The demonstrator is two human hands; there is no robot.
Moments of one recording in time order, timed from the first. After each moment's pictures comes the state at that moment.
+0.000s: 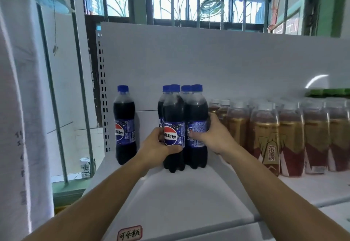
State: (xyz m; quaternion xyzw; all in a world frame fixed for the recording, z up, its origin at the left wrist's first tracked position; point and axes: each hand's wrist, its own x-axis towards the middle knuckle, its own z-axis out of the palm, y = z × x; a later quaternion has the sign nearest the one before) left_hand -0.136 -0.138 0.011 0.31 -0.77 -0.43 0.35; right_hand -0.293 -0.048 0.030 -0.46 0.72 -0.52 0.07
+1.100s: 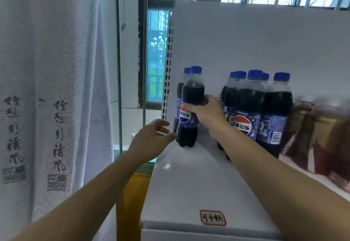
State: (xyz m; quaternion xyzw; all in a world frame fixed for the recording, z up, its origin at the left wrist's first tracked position) left_hand 0.013 -0.199 -0.011 0.42 -0.77 -0.28 0.38; right_hand -0.160 -0.184 0.040 -0.50 0.62 -0.58 0.15
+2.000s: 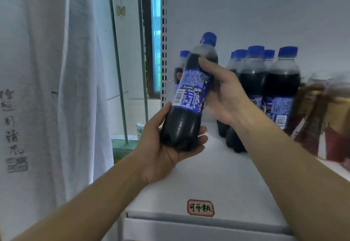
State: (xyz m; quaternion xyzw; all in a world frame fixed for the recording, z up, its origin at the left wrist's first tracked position) left_hand -0.015 -0.128 -0.009 0.19 -0.43 -0.79 0.38; right_hand -0.174 -0.136 0.058 -0.50 0.24 -0.68 0.48
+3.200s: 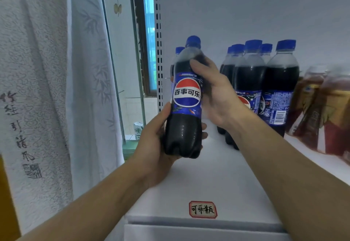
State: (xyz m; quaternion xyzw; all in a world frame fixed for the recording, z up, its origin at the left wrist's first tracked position) left_hand -0.017 -0.128 -0.015 0.21 -0.51 -0.72 0.42; right_hand -0.163 -0.134 0.049 -0.49 0.25 -0.70 0.45
